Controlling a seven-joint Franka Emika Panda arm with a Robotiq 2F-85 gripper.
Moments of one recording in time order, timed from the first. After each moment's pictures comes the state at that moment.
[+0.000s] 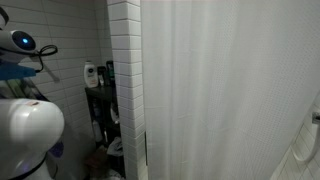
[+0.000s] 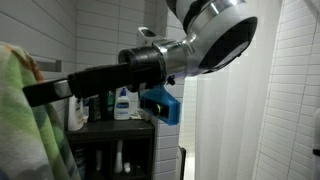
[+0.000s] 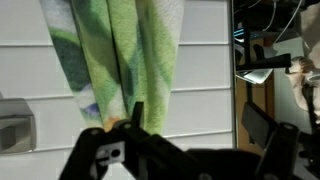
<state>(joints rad) 0.45 -0.31 0.66 -2.39 2.06 2.51 -2.07</state>
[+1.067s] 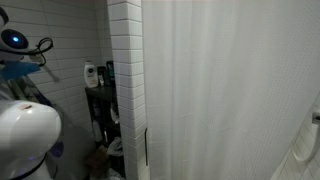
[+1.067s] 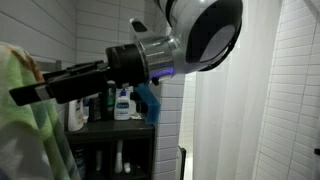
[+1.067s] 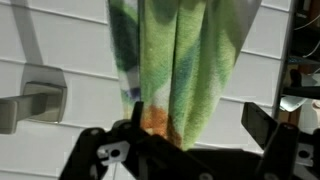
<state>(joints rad) 0.30 -0.22 0.82 -2.26 2.21 2.70 -2.38</state>
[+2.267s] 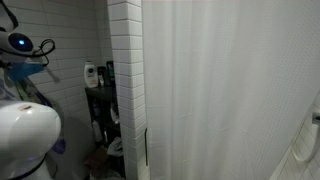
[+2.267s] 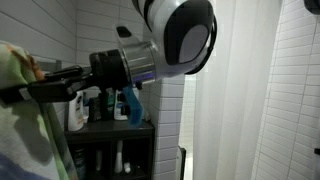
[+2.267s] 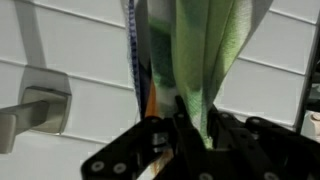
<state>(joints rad) 0.29 -0.07 0.84 -2.16 2.21 2.76 -2.53</state>
